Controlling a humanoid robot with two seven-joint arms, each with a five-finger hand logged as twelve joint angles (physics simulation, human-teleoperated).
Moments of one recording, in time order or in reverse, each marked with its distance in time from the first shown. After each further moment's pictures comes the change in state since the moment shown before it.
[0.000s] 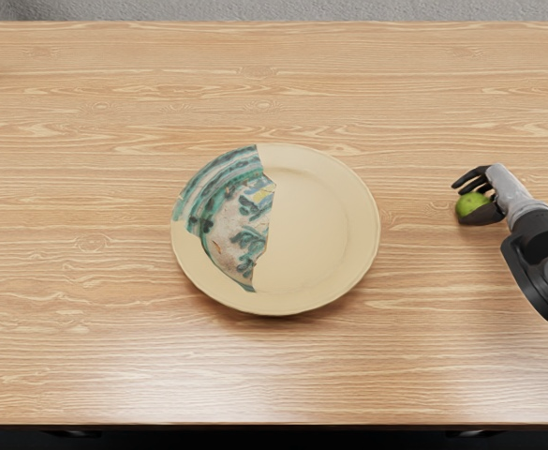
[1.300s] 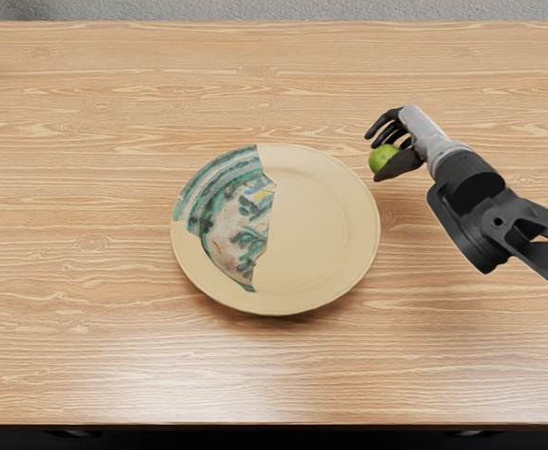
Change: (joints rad) left arm -0.001 0.000 0.001 0.000 0.000 0.000 0.000; right arm 0.254 0.130 -0.087 0.125 0.022 0.020 -0.112
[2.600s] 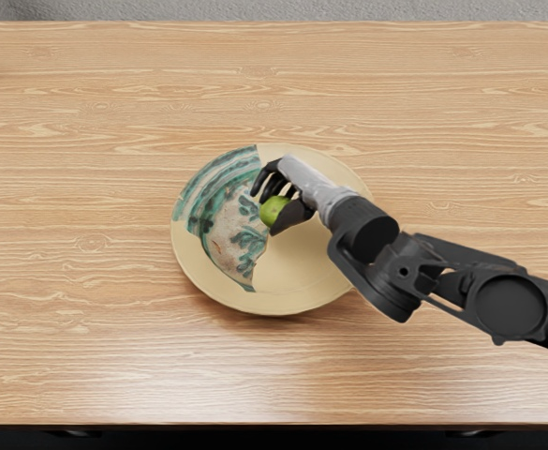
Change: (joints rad) left arm 0.000 0.000 0.000 0.000 0.000 0.000 0.000; right arm 0.056 0.221 -0.187 0.066 -0.003 0.003 -0.001
